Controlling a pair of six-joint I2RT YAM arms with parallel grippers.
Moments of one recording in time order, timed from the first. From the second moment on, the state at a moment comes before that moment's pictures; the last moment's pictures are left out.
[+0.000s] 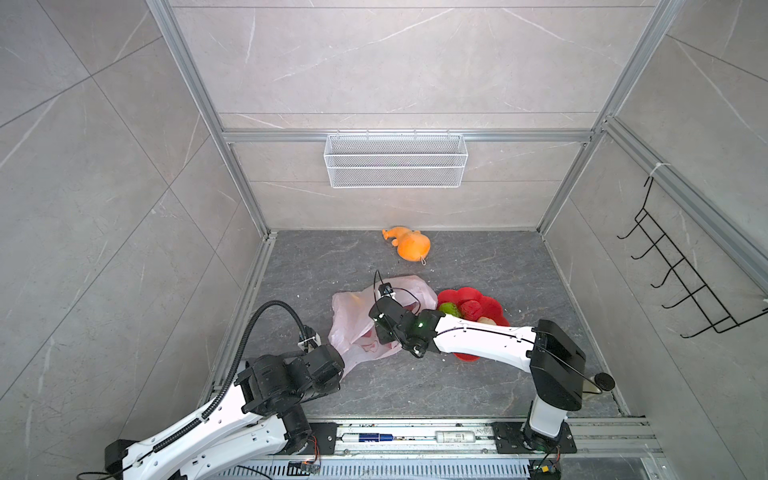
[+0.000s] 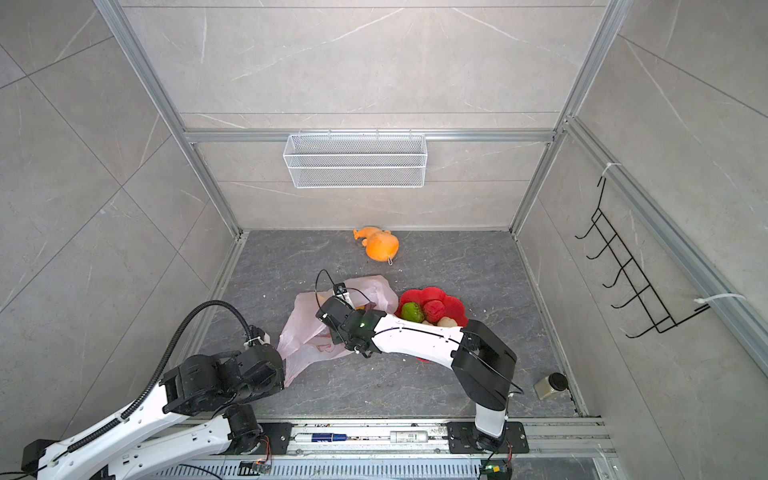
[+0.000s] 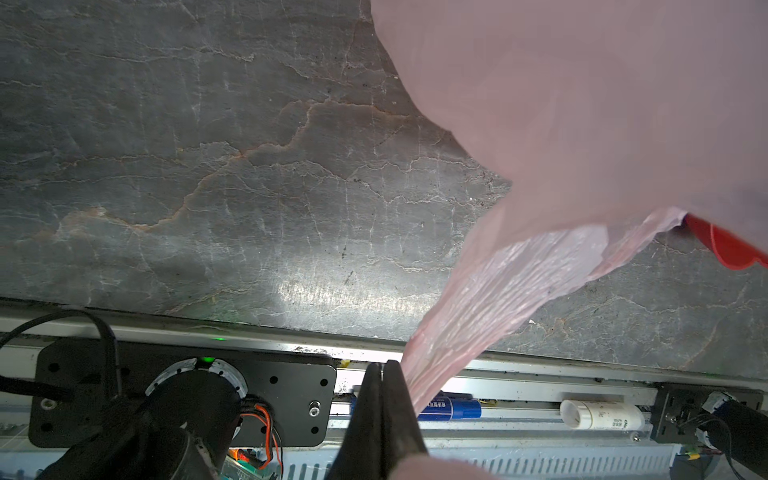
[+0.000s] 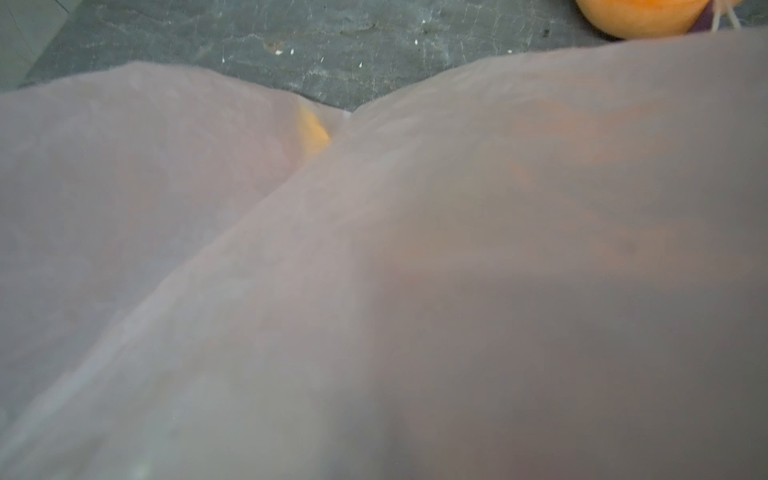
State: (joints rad) left arm -1.04 0.71 0.84 -1.35 -0.25 -1.22; right arm 1.06 1.82 1.35 -0.43 0.37 0.58
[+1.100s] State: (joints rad) left arm -1.04 0.78 0.92 -1.30 -0.36 -1.21; right arm 1.08 1.49 1.35 -0.65 0.18 0.30
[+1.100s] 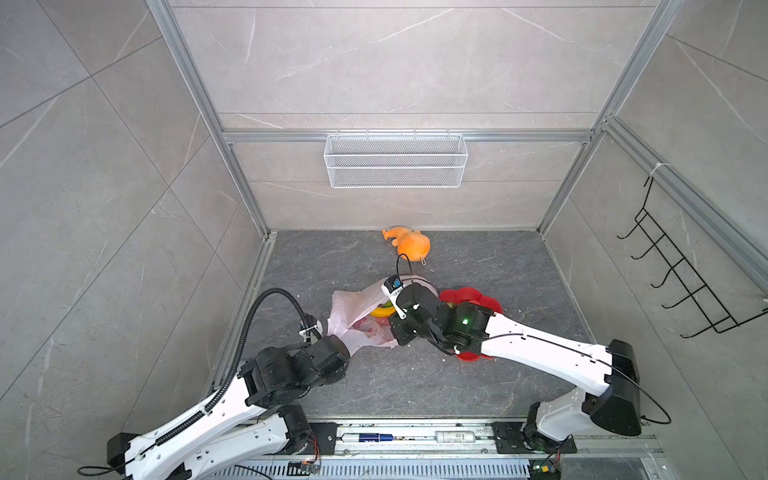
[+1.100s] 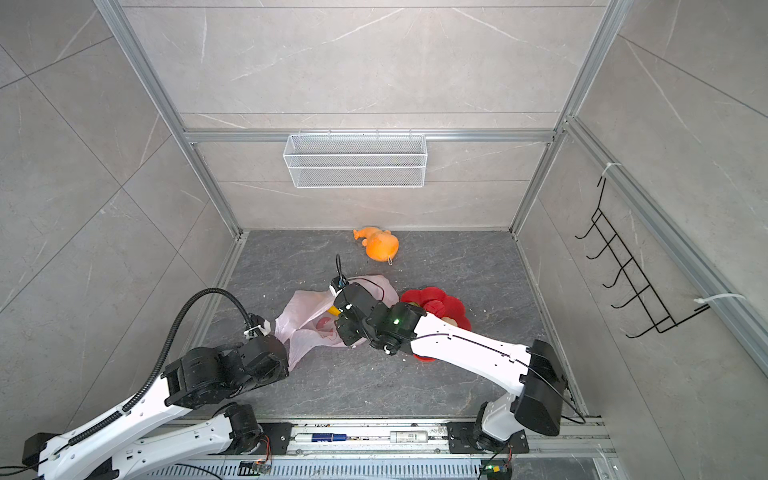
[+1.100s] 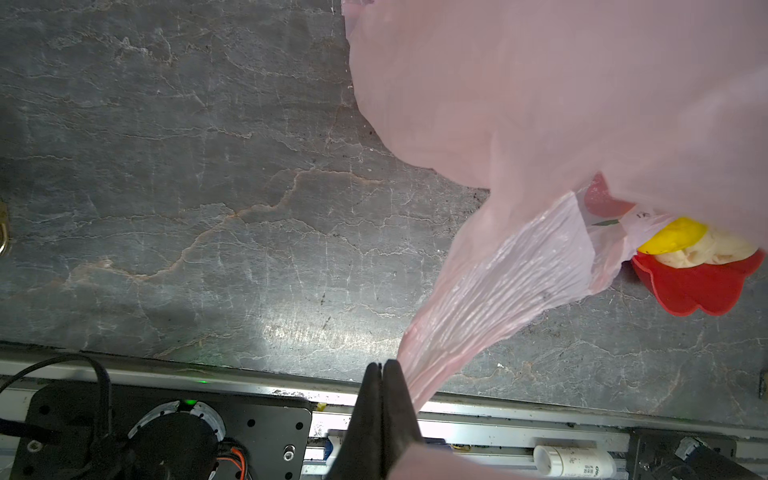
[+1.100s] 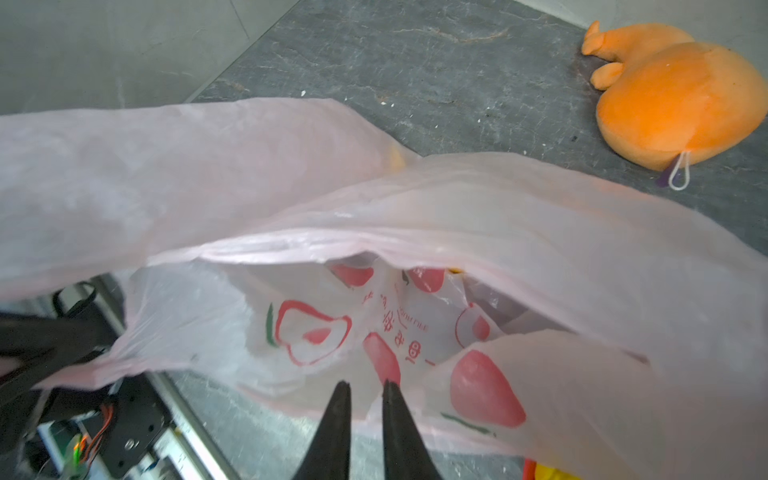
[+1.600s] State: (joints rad) left arm -1.04 0.78 0.92 -1.30 -0.36 -1.20; right arm 1.08 1.64 1.34 -0.79 0.16 0.14
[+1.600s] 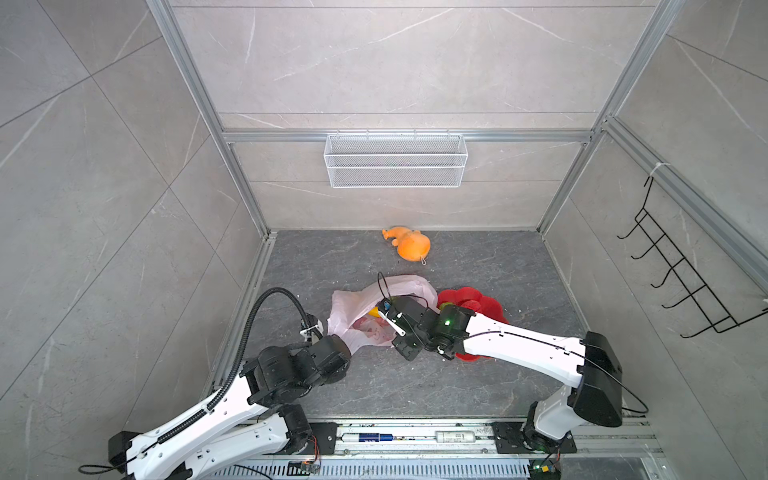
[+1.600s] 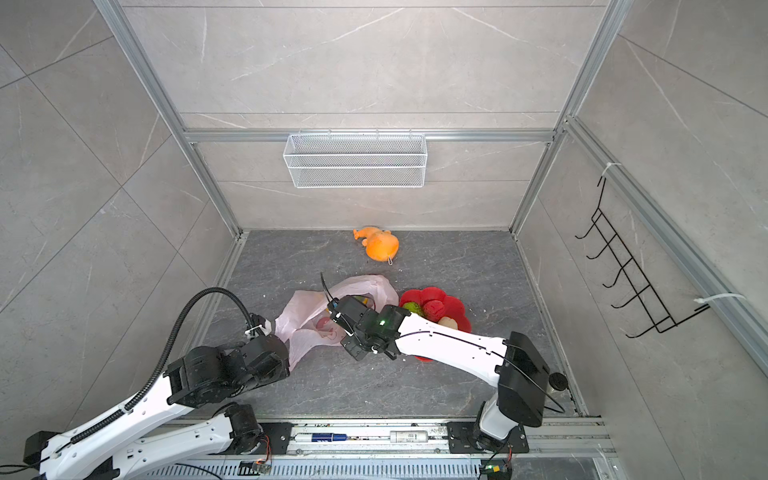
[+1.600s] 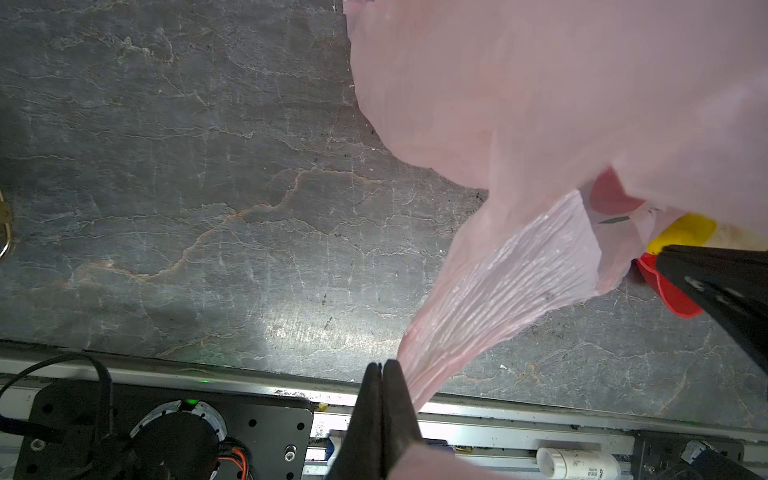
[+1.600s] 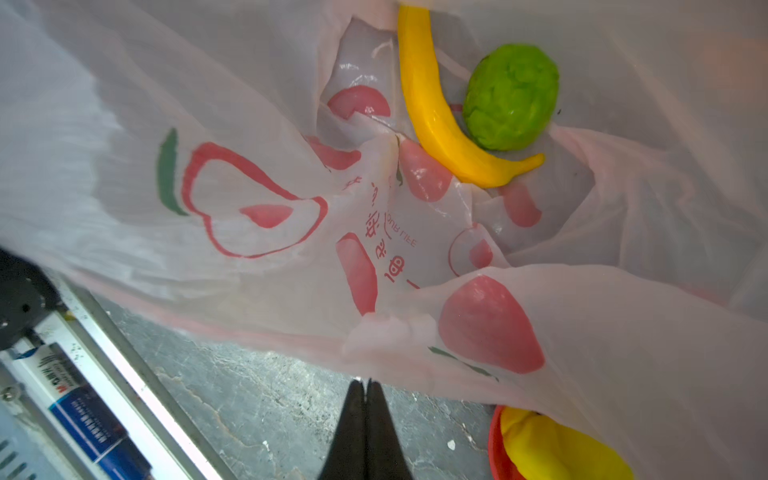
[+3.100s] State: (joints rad) left arm -1.06 0.66 0.85 -1.28 -0.41 -1.23; right arm 1.02 1.86 1.47 -0.78 0.17 0.03
